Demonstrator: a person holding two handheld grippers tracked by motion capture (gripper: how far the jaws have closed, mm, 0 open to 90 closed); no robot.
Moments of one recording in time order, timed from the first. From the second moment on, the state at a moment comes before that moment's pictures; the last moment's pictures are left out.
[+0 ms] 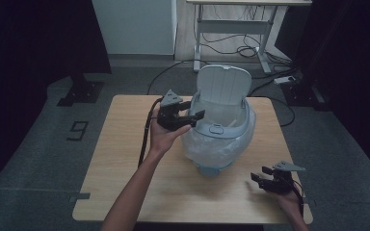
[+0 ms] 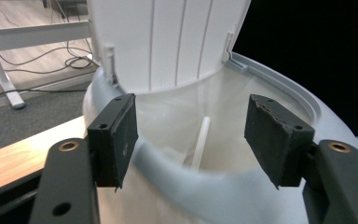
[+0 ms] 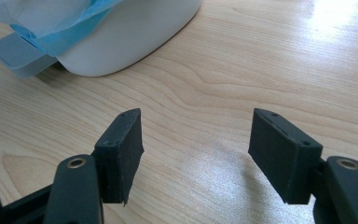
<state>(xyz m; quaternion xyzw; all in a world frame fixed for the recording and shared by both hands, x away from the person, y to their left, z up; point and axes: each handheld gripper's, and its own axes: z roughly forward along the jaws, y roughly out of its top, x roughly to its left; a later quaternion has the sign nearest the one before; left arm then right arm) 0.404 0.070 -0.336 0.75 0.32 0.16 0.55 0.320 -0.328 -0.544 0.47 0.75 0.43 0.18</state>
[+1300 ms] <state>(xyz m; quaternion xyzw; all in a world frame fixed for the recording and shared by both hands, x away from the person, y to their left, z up) 0.344 0.166 -0.467 0.78 0.37 0.15 0.48 0.319 -0.332 -0.530 0.49 0.72 0.46 0.19</state>
